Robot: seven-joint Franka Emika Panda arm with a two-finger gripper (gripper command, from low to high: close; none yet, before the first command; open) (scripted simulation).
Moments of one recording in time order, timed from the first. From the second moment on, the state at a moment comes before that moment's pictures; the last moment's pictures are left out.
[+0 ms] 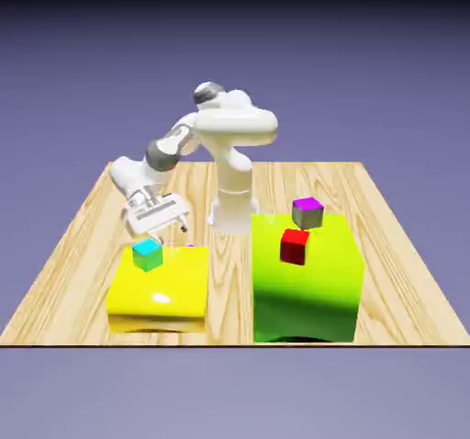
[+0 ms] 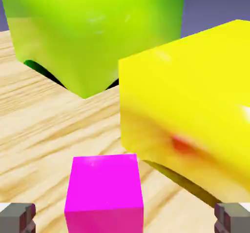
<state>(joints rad) -0.02 -1.61 -2.18 -2.78 -1.06 1.98 -0.76</state>
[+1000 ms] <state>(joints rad) 0.28 -1.27 -1.78 -2.86 -0.52 2.63 -0.60</state>
